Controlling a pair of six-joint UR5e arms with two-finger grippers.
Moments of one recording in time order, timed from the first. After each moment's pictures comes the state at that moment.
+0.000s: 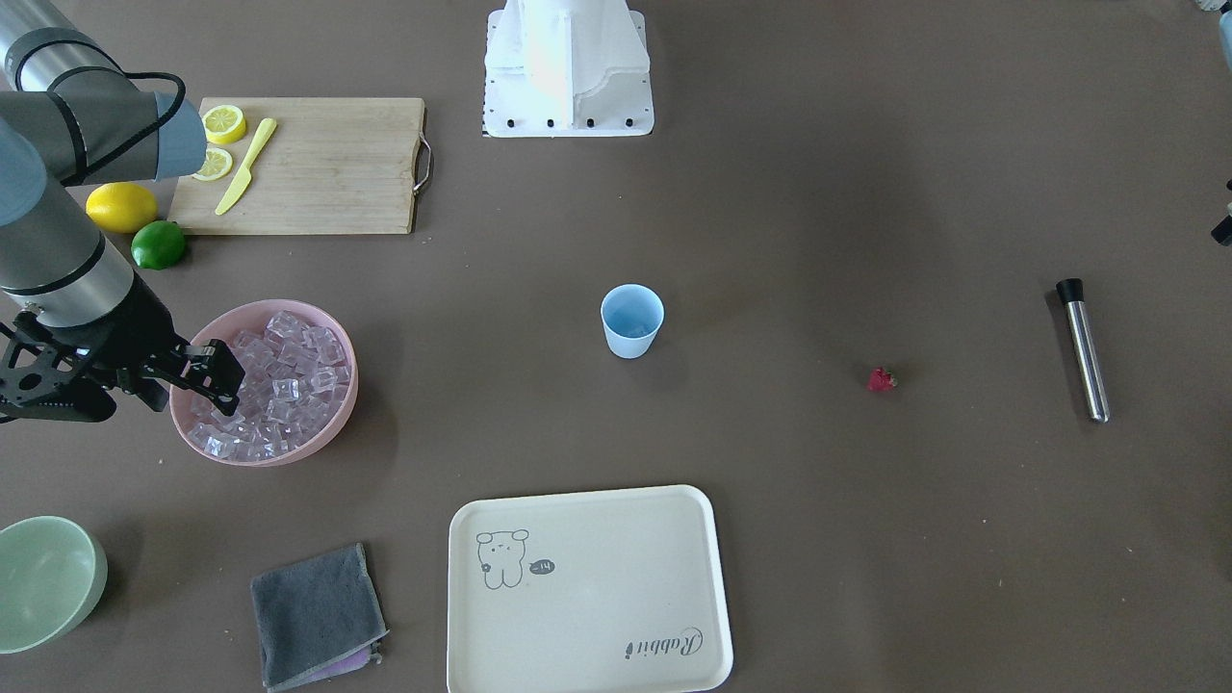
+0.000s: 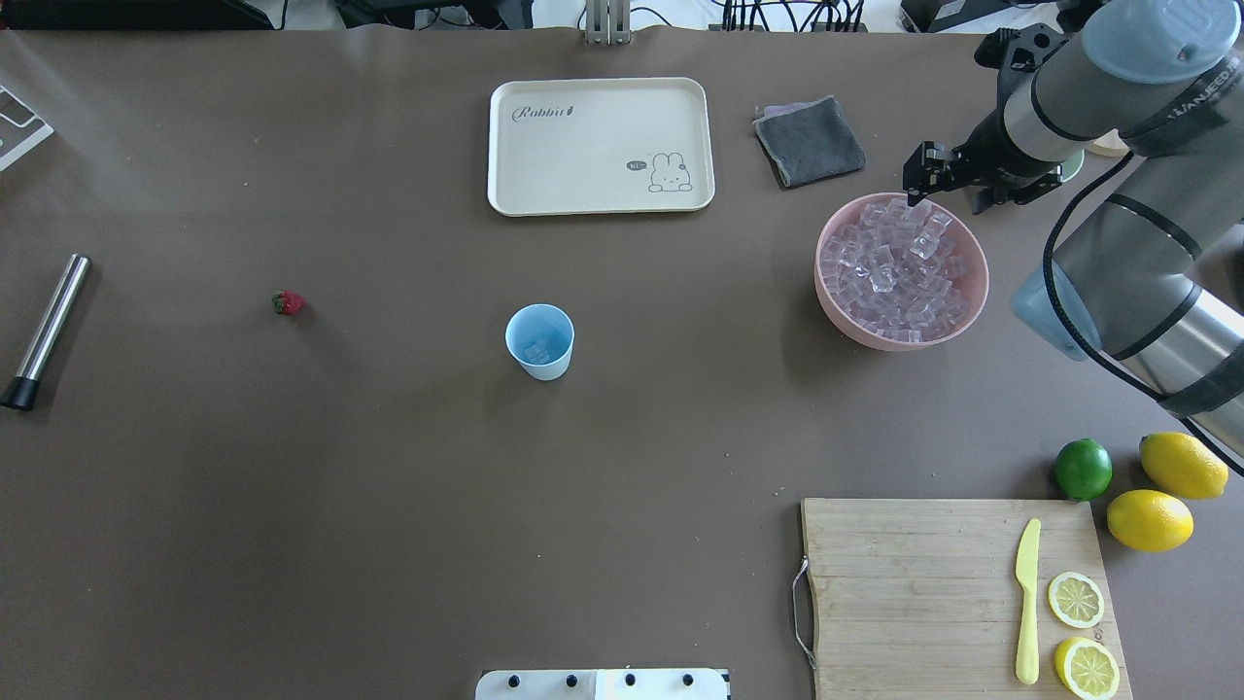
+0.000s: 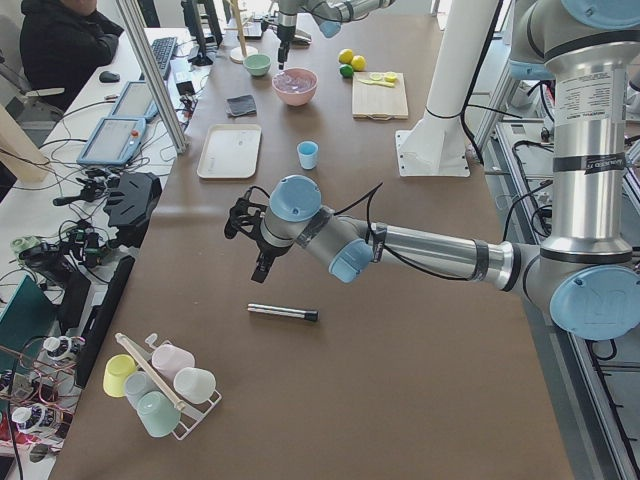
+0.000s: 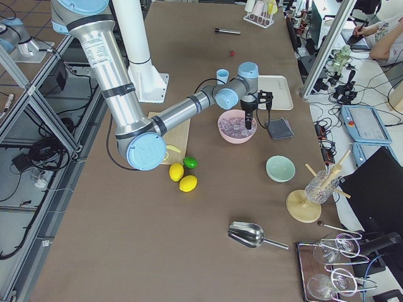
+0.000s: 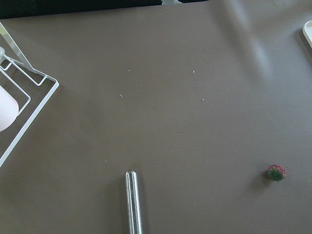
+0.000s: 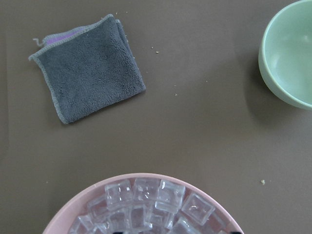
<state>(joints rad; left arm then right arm) -1.49 -1.49 -1.80 -2.11 -2.44 -0.35 0.98 -1.18 1.67 -1.39 2.06 0.98</state>
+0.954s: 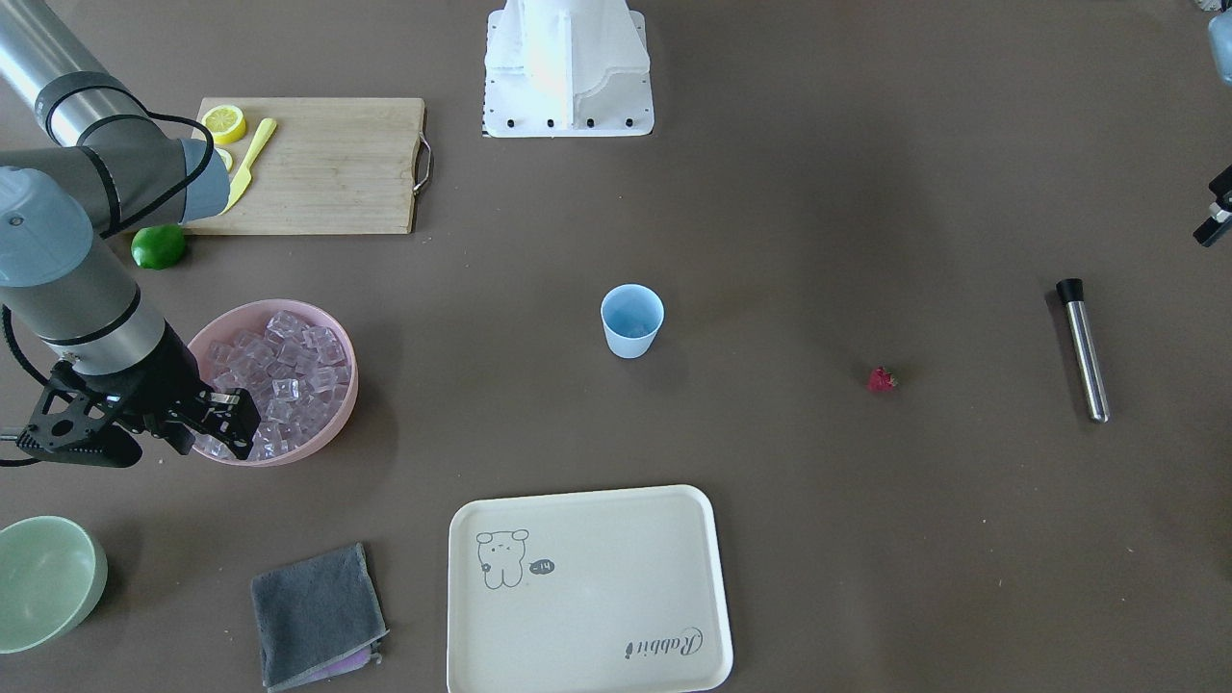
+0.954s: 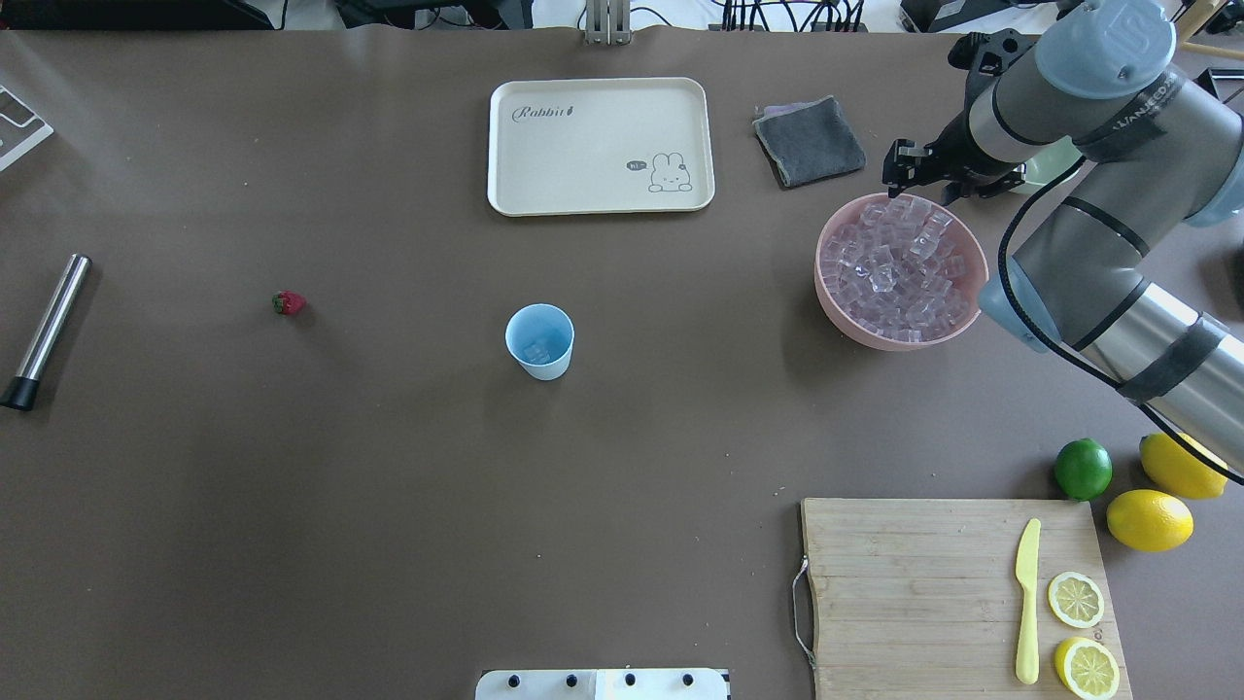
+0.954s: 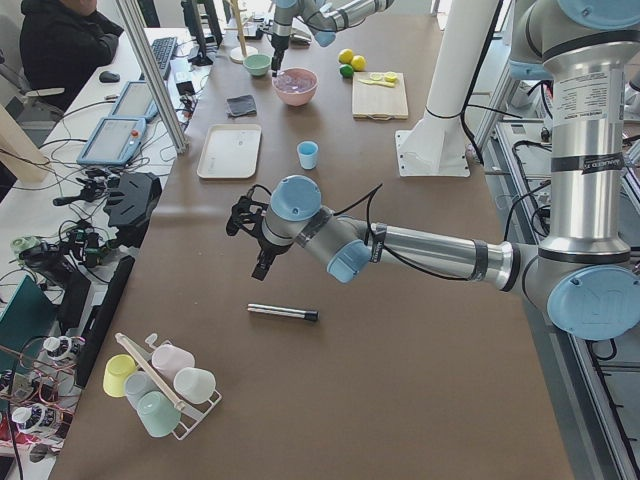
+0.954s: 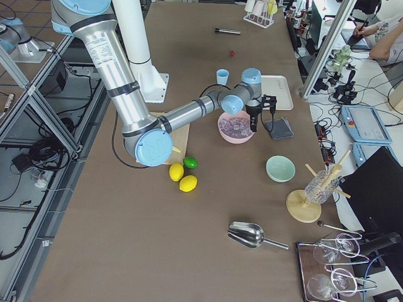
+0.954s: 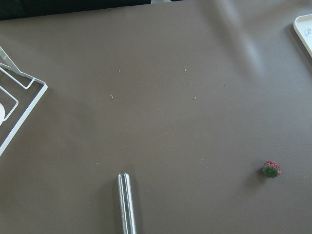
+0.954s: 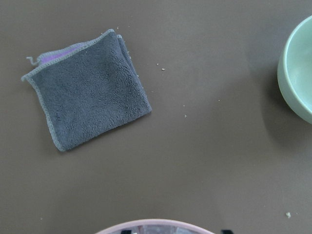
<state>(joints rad) -1.46 -1.49 -1.79 -2.15 -2.44 -0.35 0.96 -1.14 1.55 -1.26 2.01 1.03</state>
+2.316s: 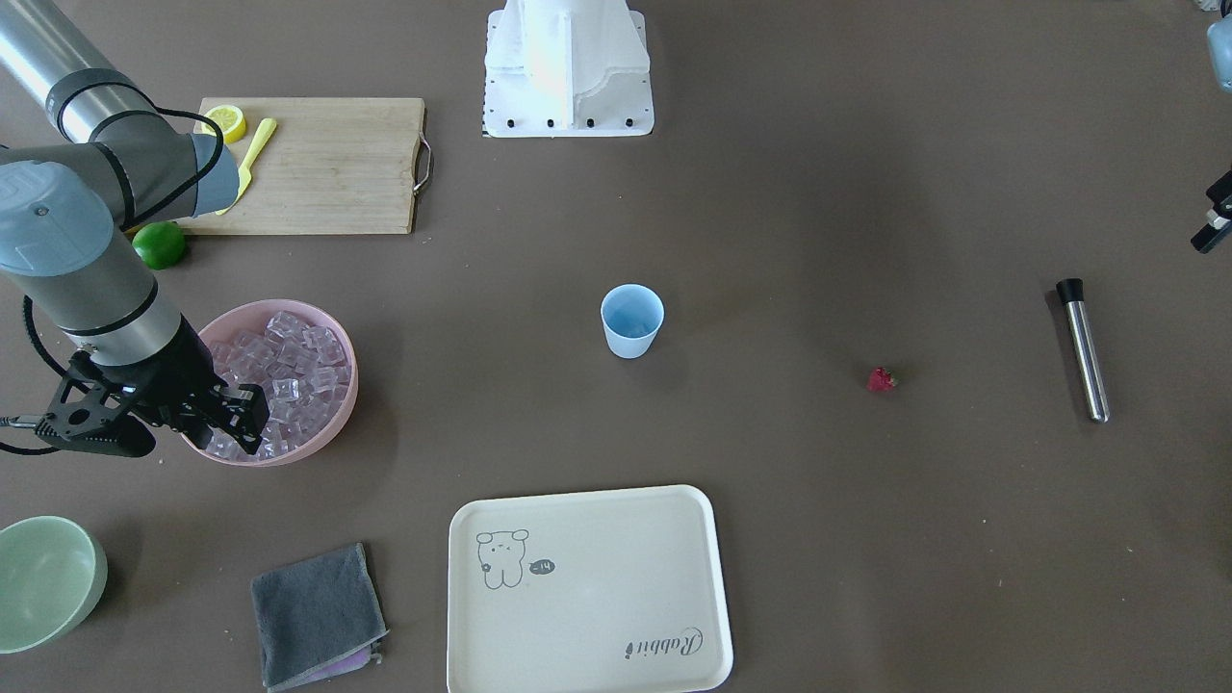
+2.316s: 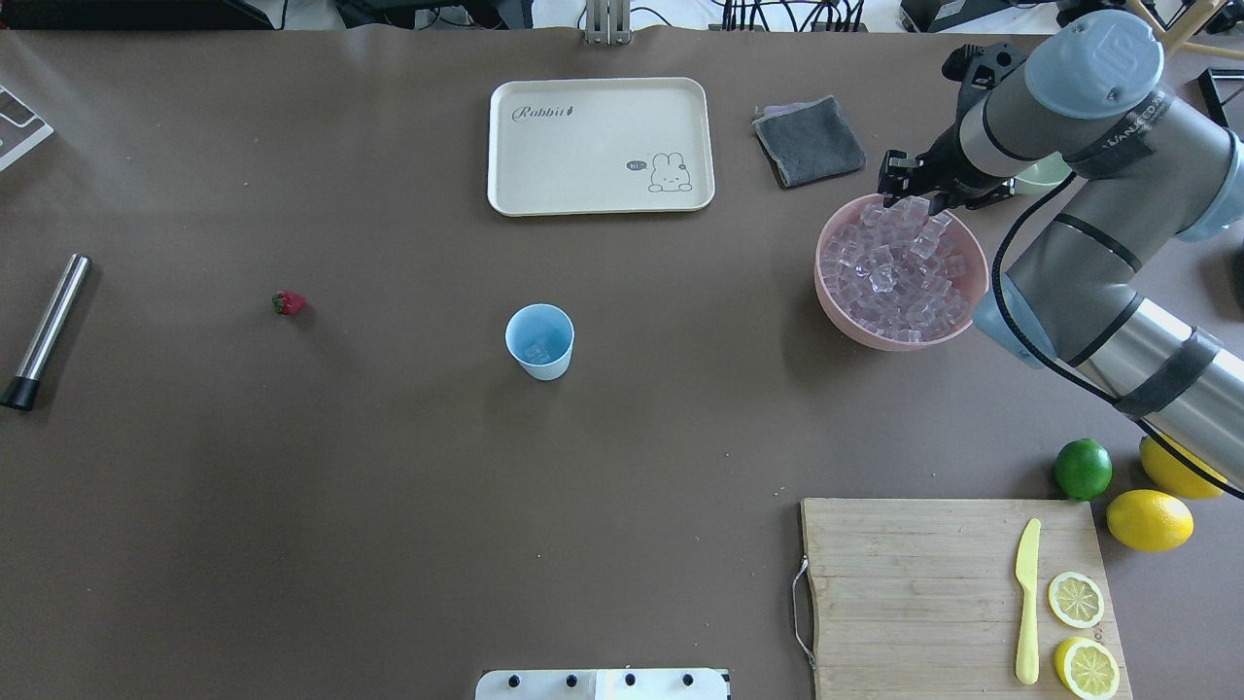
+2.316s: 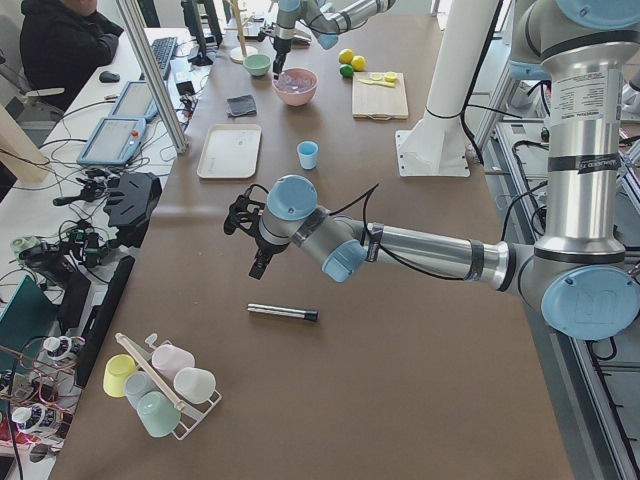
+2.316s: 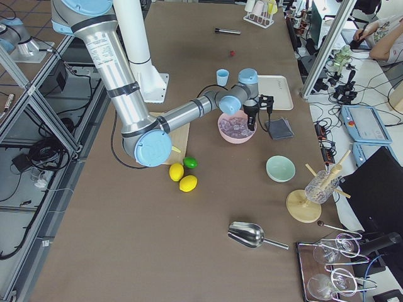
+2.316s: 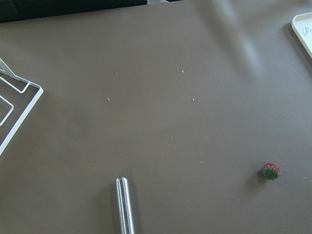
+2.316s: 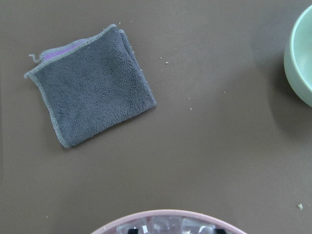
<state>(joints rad) -1.46 -1.51 -1.77 -2.15 -2.44 -0.35 0.93 -1.15 1.57 -1.25 1.98 1.08</state>
